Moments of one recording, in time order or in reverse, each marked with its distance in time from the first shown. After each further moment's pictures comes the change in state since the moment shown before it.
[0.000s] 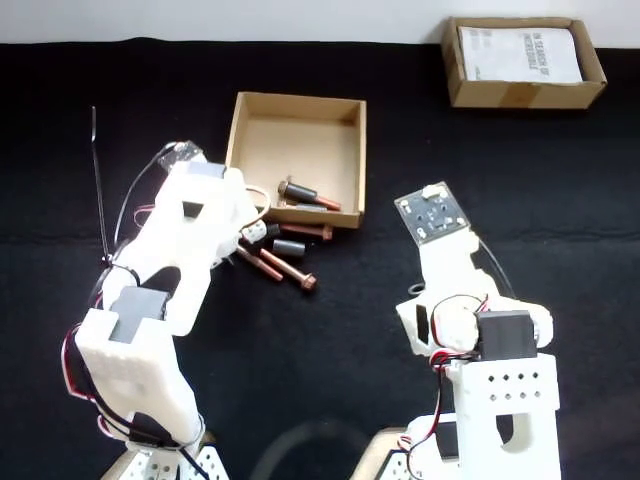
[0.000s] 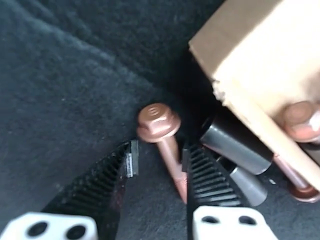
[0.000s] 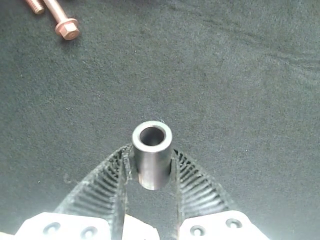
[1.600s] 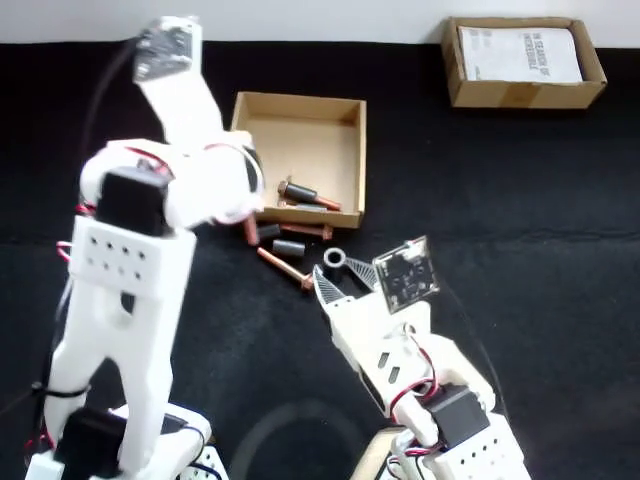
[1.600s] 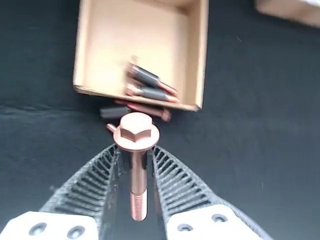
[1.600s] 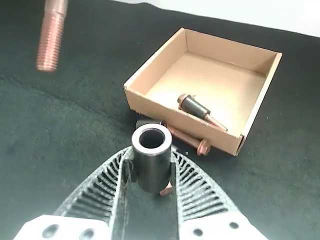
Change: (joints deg) left arm 10.5 -40.6 -18.3 21.8 -23.4; right arm -23.6 -32.9 34.8 -44.0 -21.5
